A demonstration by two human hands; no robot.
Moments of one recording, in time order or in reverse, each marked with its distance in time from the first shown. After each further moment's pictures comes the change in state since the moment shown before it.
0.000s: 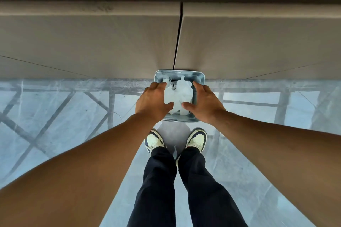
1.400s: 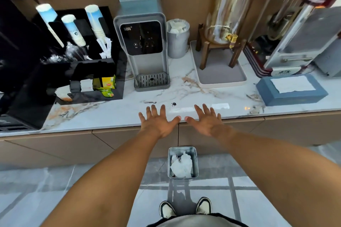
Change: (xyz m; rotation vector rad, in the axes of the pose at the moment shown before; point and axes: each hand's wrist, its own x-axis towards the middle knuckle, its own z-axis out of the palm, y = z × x) left_hand -0.196 0.132 -0.336 0.263 0.153 -0.016; right_hand -0.253 -0.180 -0.266 -0.213 0.238 -0.038
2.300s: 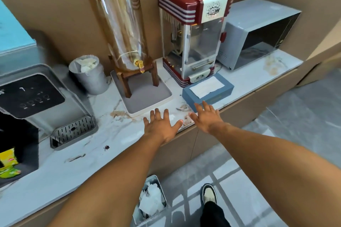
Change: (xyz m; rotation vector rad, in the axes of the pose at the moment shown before) left_hand 0.046 0.270 0.001 0.175 0.030 0.452; right_hand -0.029 0.227 -0.095 0.149 0.331 0.339
